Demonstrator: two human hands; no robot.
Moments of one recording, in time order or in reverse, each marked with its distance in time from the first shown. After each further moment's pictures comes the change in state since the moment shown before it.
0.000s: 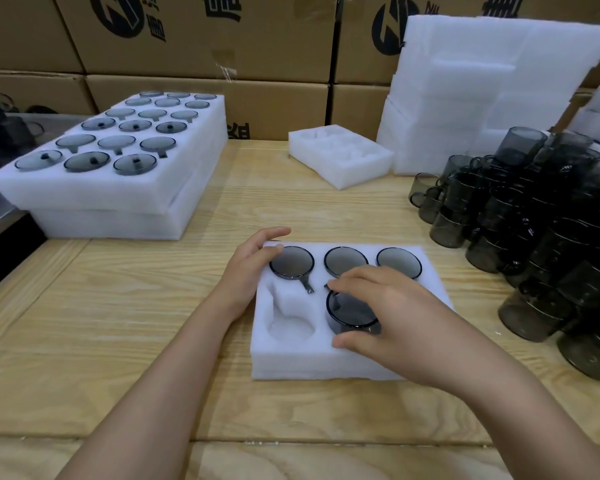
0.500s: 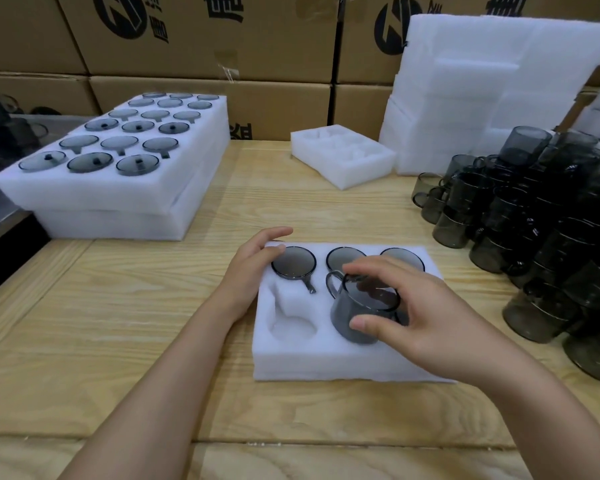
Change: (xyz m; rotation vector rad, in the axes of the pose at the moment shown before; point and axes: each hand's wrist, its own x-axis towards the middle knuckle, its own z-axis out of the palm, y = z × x) left_hand 0.002 -0.002 -0.001 -0.013 0.004 -0.005; right_hand -0.005 0.017 -0.001 0.352 0.139 -0.013
